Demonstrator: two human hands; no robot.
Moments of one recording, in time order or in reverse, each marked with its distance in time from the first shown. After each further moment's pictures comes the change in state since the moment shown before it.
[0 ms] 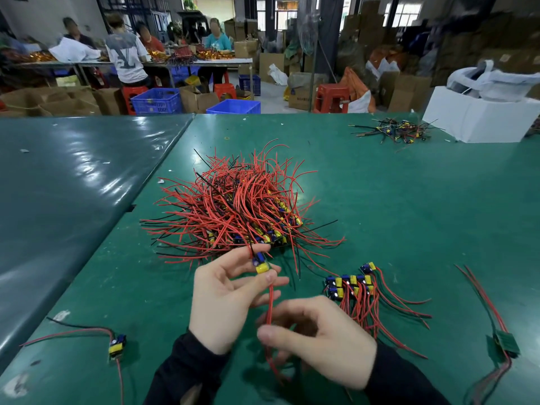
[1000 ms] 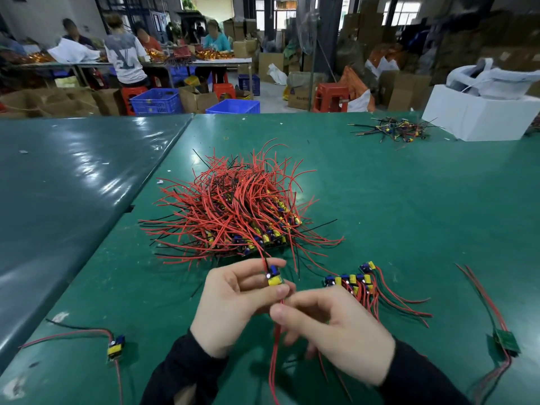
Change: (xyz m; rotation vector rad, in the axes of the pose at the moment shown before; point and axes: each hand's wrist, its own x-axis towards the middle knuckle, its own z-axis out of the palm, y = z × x) left_hand 0.000 0.003 0.000 0.063 -0.153 -0.145; right_hand -0.005 -0.006 -0.011 0.050 0.096 -0.038
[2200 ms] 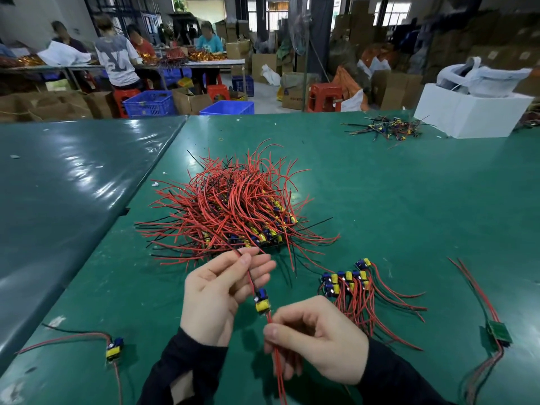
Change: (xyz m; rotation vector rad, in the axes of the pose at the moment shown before) left_hand 0.008 -0.004 -0.004 -0.243 0.218 0.067; right_hand 0.004 0.012 0.012 0.160 -0.184 -0.048
